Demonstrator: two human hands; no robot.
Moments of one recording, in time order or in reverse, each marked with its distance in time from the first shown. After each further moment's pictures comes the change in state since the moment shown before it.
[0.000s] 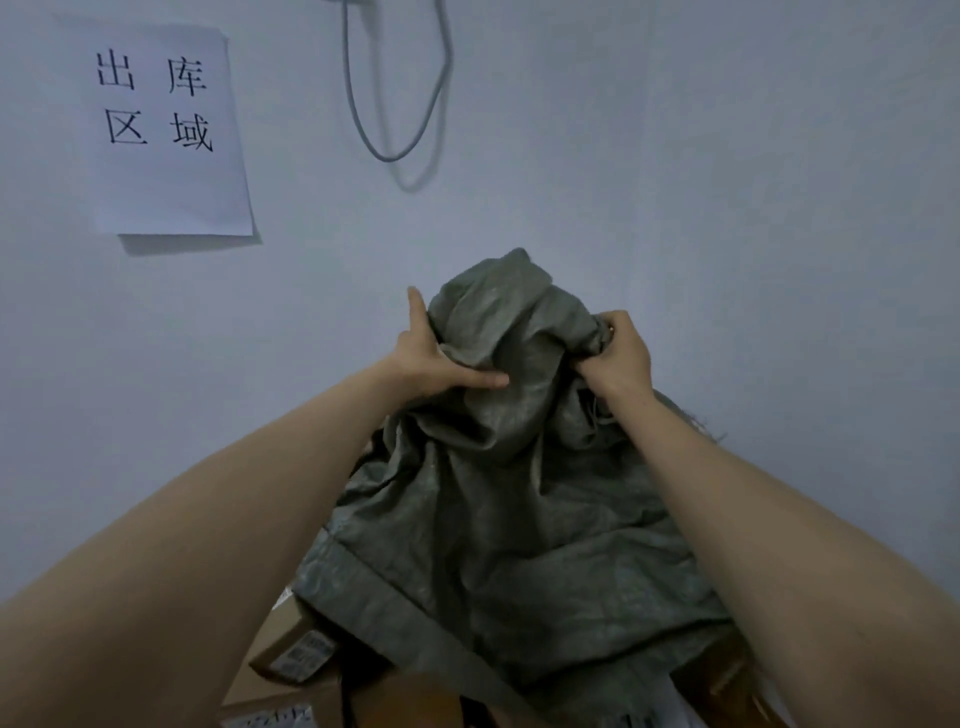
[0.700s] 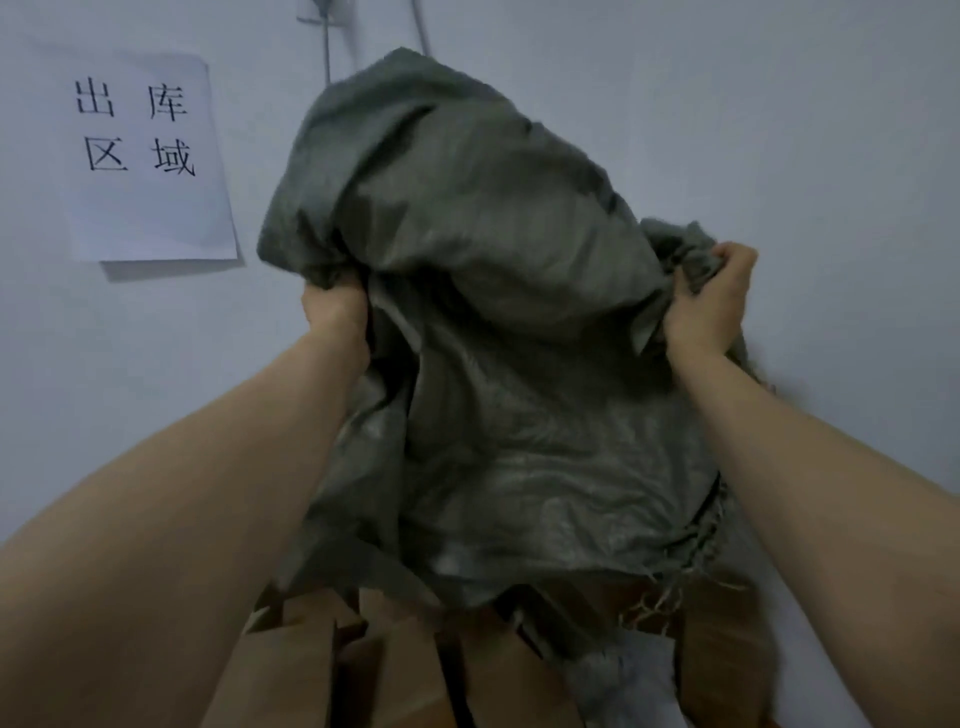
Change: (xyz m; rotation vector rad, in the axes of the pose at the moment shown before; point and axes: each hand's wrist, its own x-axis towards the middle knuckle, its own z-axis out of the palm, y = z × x) left_hand 0.022 0.044 -0.042 -0.642 0.651 -0.068; right_hand 0.059 -0.007 -0.064 0.126 0.568 -0.070
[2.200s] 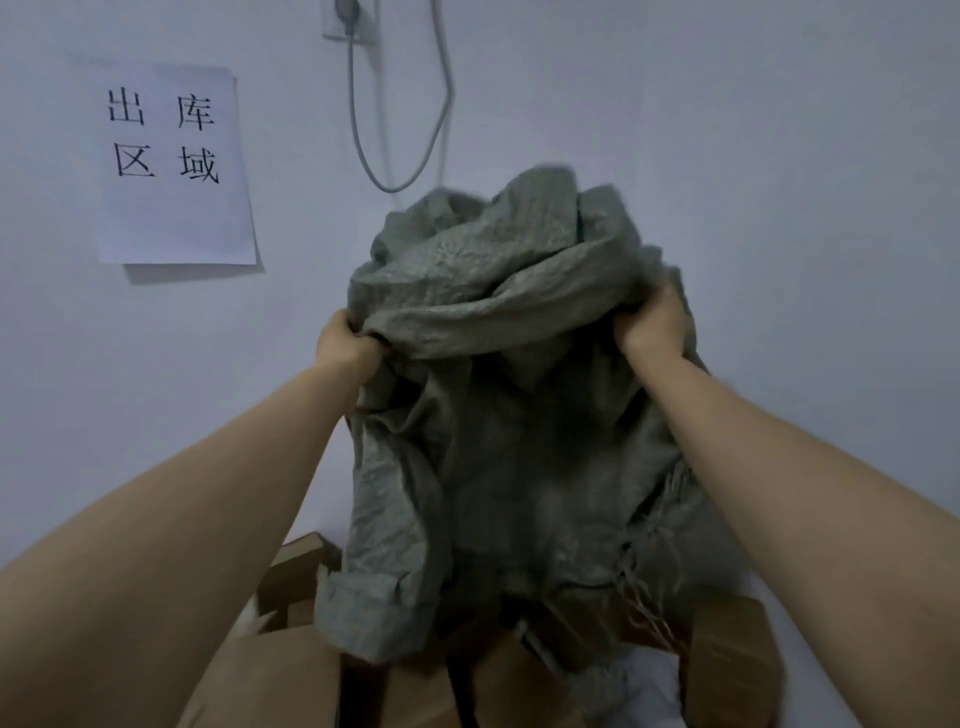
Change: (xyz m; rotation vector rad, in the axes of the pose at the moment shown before) left_hand 0.013 -0.029 -0.038 0.405 -0.214 0.114; right_hand -0.037 -0.047 0.017 -0.222 -0.341 -0.011
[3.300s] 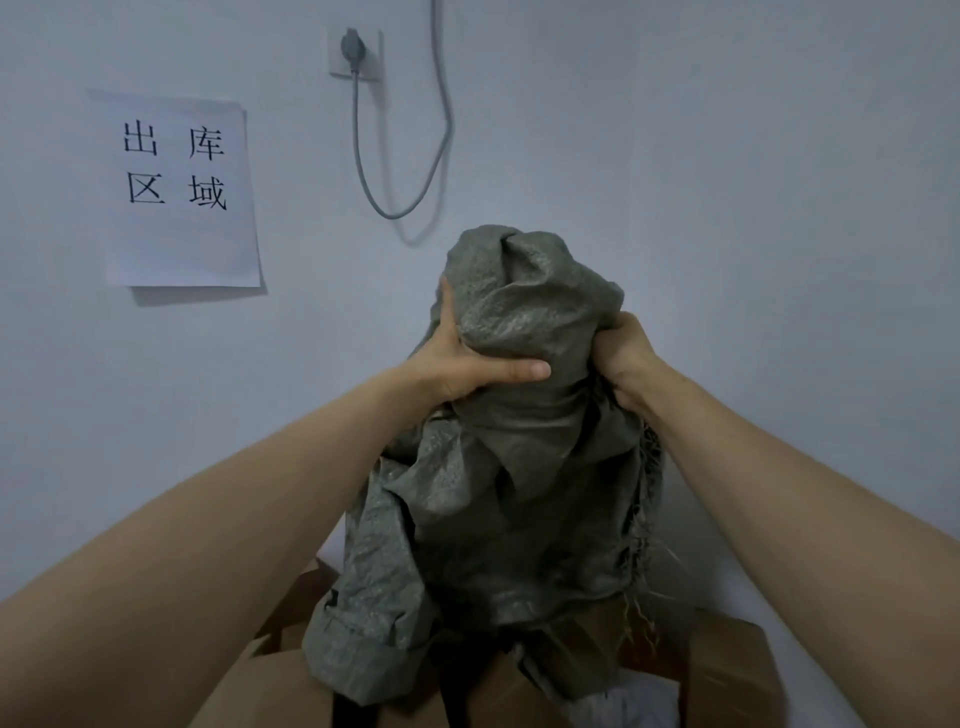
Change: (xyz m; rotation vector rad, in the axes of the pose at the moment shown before) left_hand -0.044 0.048 0.051 0.003 -0.559 0.215; right_hand -0.016 -0.030 -0.005 0.414 -0.395 0.217
